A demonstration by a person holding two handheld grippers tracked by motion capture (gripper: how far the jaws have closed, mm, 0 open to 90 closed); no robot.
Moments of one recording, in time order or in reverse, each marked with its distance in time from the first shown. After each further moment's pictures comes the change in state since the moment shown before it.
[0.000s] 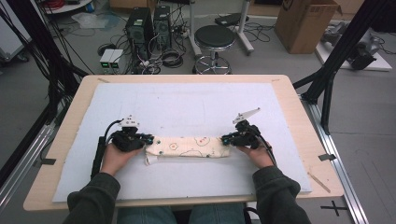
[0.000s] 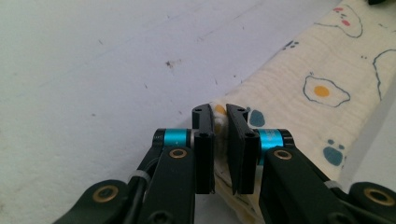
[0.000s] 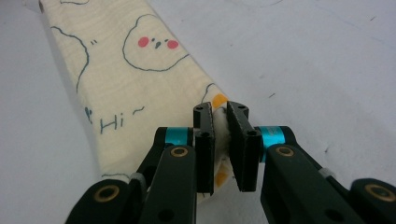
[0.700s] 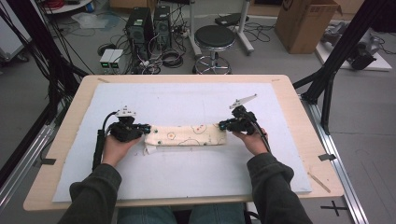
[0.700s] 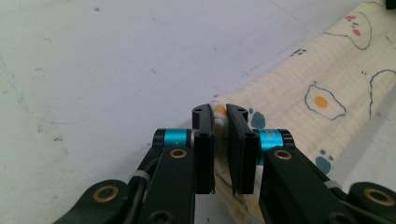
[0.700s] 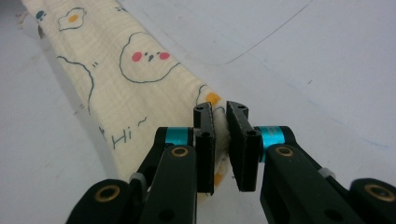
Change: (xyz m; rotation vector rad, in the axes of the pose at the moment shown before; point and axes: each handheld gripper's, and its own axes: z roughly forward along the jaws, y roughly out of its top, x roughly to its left) left arm 0.025 0.012 0.004 -0.062 0.081 -0.089; right arm -0.021 0.041 0.005 -0.024 -0.069 0.015
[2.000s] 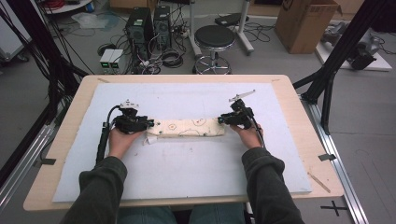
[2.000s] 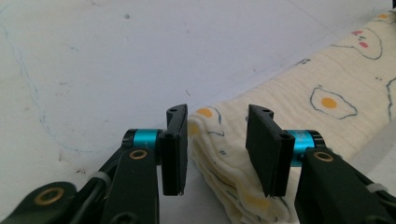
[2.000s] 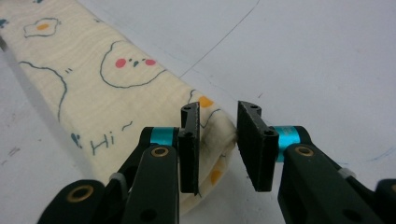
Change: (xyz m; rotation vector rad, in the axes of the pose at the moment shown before) left arm 0.015 0.014 0.021 0.001 0.056 -0.042; right arm -0.026 0.004 0.019 -0.028 -0.067 0.110
